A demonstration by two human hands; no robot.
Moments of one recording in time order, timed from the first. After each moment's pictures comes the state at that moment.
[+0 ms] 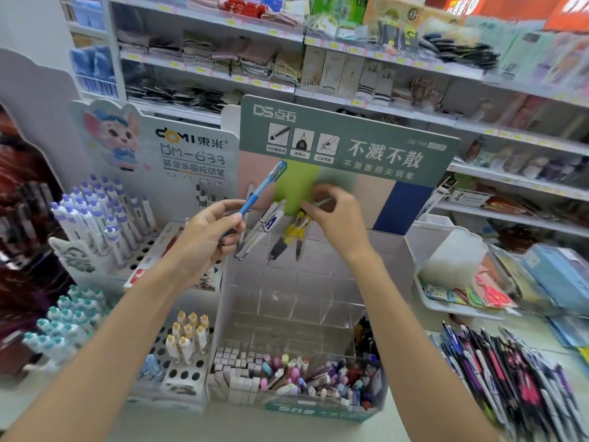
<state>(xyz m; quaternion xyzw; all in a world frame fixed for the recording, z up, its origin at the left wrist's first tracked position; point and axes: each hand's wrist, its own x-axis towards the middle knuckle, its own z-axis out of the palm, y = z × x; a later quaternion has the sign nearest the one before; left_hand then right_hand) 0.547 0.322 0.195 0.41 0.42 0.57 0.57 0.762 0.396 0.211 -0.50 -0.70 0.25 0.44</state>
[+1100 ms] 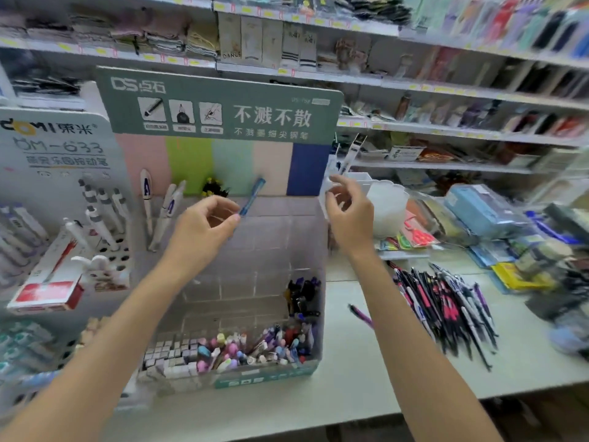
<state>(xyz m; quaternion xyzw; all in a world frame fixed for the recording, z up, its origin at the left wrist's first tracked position) 0.668 0.326 0.187 0.64 0.52 0.46 0.32 0.917 0.351 0.183 -0.56 -0.59 0.12 0.57</state>
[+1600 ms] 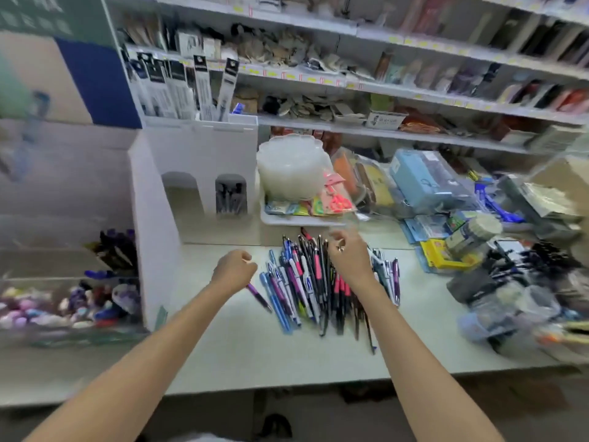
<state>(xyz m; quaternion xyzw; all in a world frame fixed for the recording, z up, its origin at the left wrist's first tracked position) 1.017 0.316 0.000 0.56 0.71 0.18 0.40 1.262 0.326 0.011 -0.71 -0.61 0.18 0.31</state>
